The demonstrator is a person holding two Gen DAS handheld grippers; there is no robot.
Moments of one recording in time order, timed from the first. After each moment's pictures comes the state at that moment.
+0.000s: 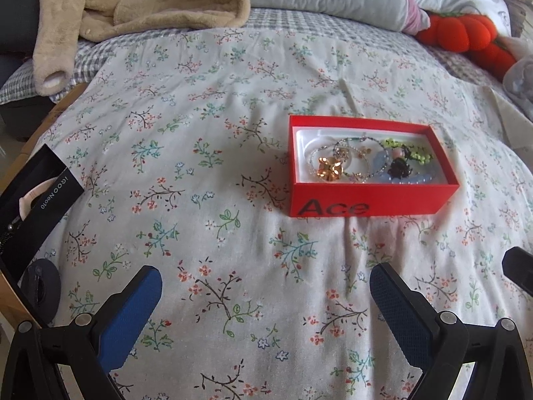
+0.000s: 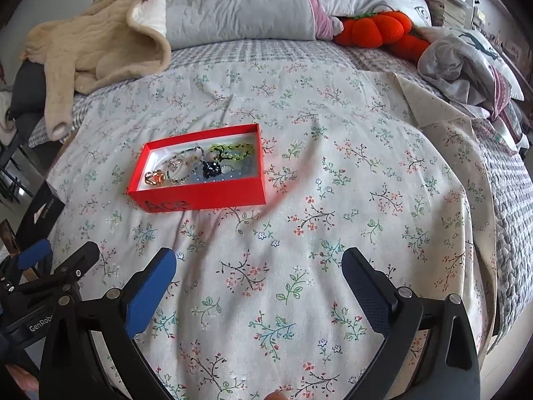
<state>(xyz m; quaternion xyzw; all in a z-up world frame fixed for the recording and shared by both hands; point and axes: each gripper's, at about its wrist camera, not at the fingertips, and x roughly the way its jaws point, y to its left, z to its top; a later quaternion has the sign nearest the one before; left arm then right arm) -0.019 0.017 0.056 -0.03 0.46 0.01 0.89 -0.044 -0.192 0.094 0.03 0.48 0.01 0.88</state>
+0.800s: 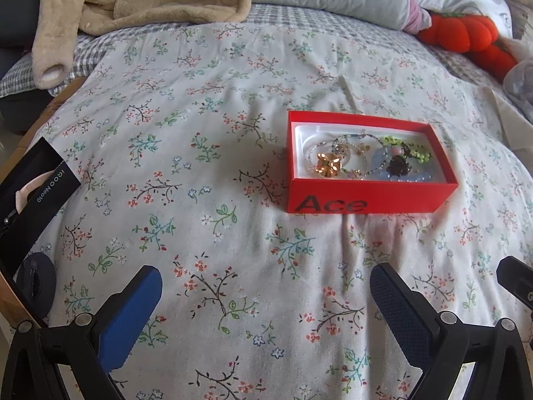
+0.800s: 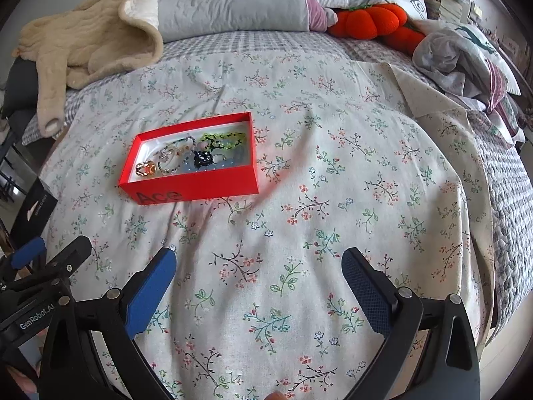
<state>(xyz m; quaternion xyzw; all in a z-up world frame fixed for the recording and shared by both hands) -0.019 0.017 0.053 -0.03 0.47 0.01 0.88 -0.044 -0.193 0.087 0.03 0.50 0.00 0.87</state>
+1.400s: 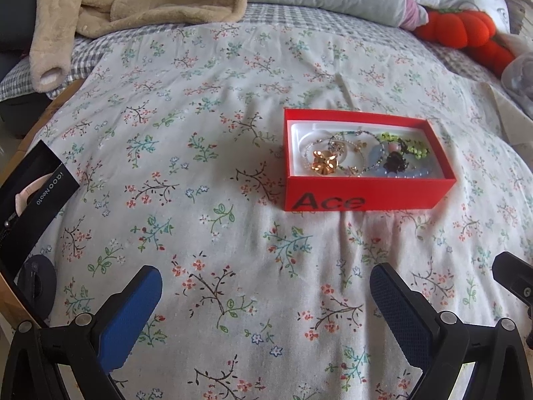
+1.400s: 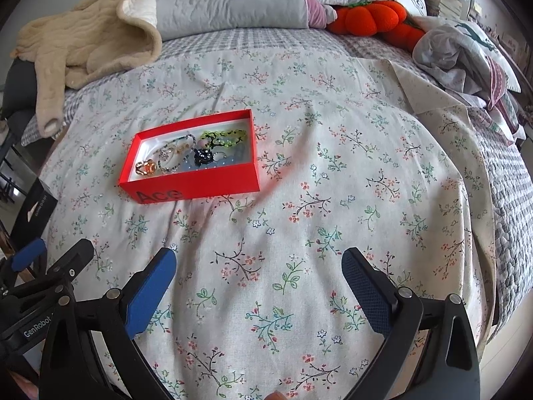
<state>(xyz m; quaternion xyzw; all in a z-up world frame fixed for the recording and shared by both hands) -0.019 0.015 0.053 -0.03 0.47 0.01 0.88 -0.043 -0.191 0.086 0.03 0.50 0.00 0.86</state>
